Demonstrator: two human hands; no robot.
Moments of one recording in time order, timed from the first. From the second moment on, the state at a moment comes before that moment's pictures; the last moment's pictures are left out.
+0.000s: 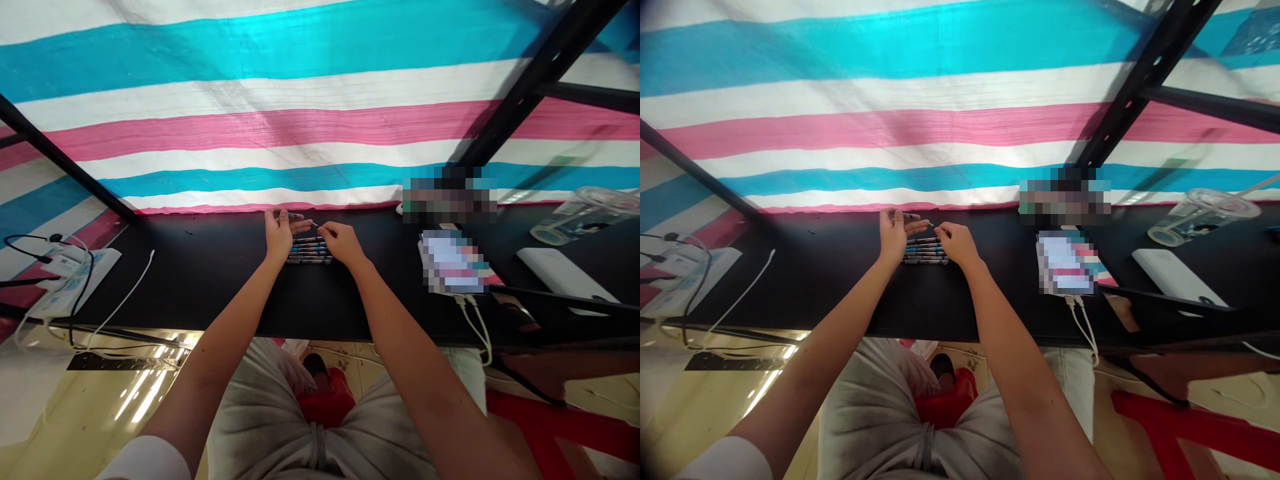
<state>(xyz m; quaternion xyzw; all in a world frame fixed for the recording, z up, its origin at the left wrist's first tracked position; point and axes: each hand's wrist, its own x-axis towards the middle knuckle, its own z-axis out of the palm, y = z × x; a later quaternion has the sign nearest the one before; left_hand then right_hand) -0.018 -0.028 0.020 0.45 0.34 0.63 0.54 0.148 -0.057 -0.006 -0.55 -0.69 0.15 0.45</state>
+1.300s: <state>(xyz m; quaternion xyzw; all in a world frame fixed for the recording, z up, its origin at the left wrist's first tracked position) -0.017 -0.024 0.008 0.59 0.34 0.55 0.48 0.143 -0.054 -0.009 -0.52 -0.69 0.15 0.48</state>
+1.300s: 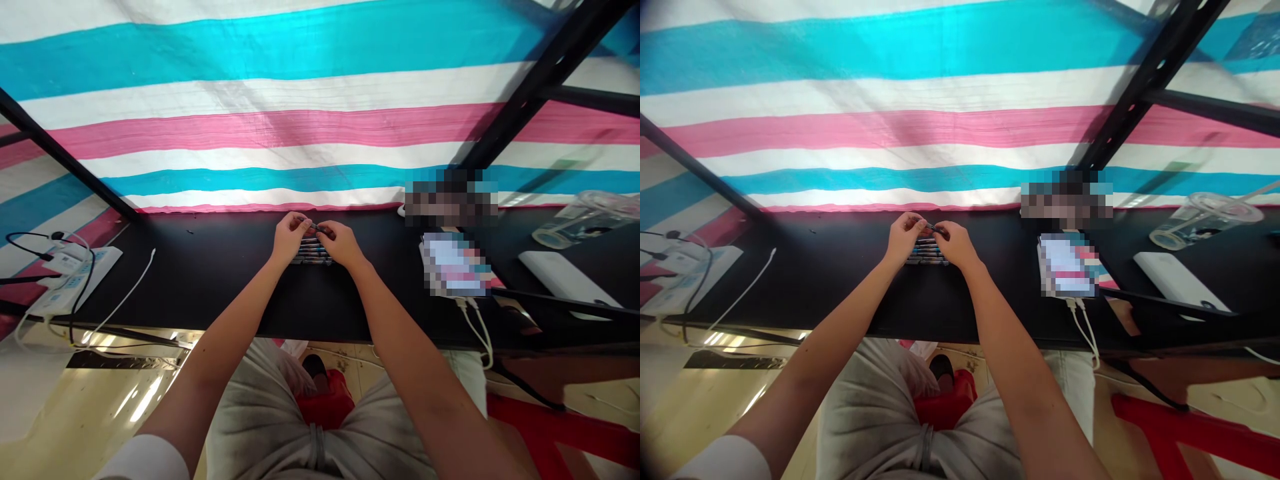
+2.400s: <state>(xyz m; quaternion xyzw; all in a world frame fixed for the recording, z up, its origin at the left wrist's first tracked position) -0.020 -0.027 0.015 0.61 0.37 0.52 0.47 0.141 -0.055 -0.006 -0.50 -0.69 0.17 0.48</state>
